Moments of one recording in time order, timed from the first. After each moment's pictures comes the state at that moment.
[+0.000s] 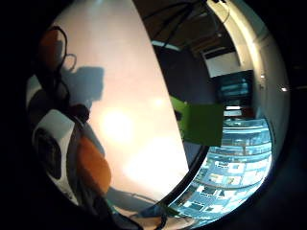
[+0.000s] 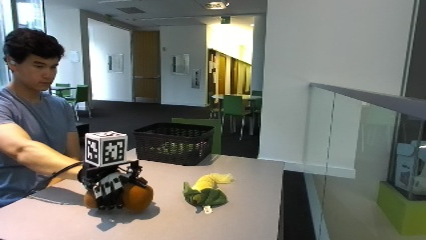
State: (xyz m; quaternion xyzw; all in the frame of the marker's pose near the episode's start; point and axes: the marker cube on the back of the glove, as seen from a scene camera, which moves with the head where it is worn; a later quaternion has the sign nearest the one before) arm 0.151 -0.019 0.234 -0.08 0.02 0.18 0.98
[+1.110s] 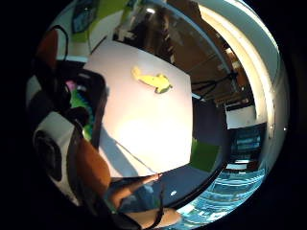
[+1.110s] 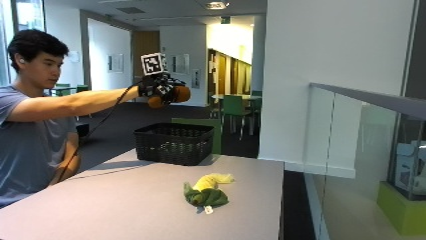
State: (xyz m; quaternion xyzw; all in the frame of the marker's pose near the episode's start) arm -0.233 -0.022 -0.062 0.03 -0.07 -0.08 0.99
